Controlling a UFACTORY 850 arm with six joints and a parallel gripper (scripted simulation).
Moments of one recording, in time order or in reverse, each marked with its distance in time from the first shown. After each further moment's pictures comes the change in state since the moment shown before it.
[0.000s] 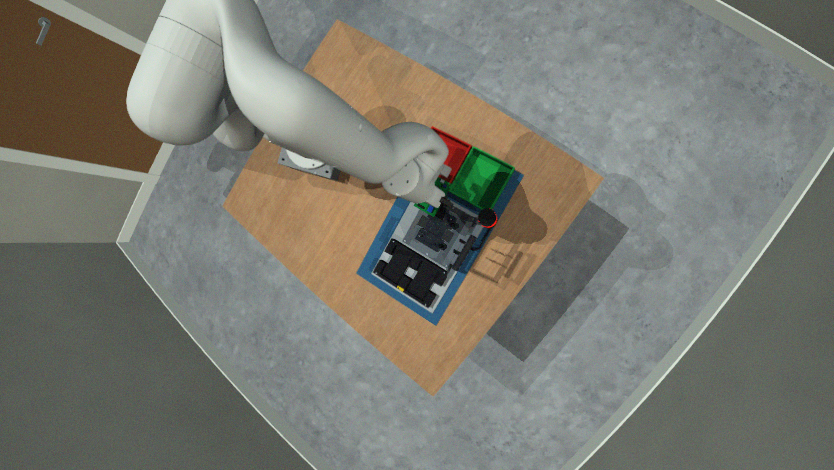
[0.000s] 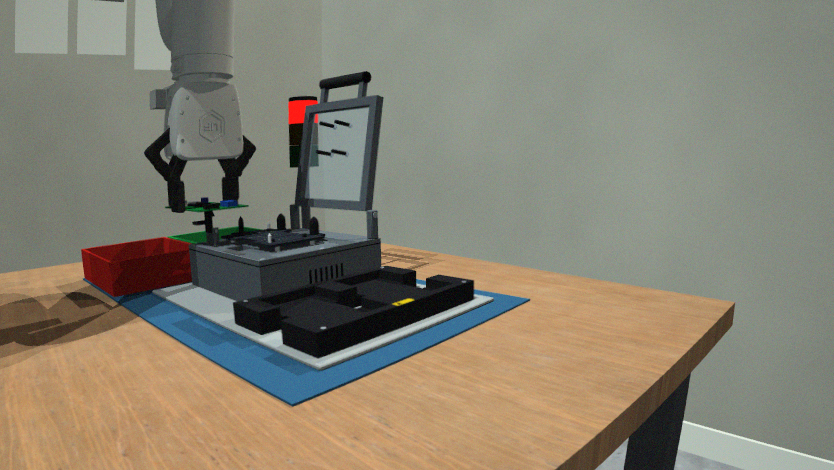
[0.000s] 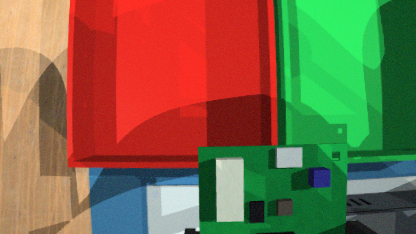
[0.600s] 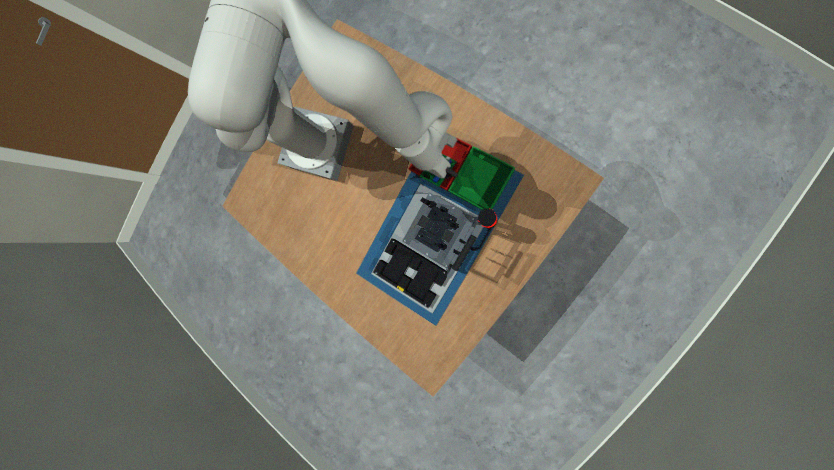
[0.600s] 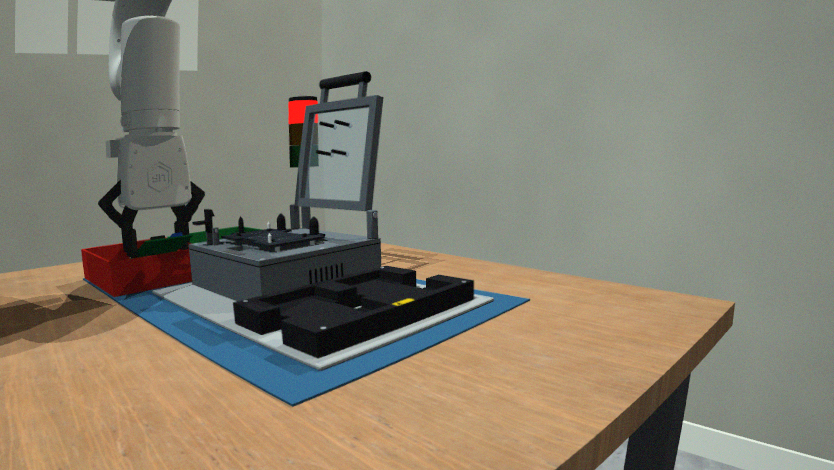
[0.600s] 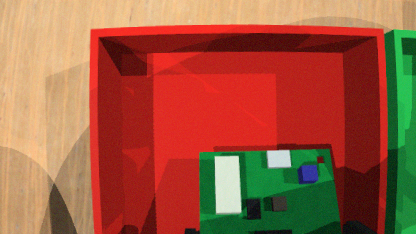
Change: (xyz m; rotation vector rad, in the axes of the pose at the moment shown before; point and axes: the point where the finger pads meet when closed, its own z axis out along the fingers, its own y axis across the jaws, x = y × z) arm 0.082 -0.042 0.062 0.000 -0.009 0.000
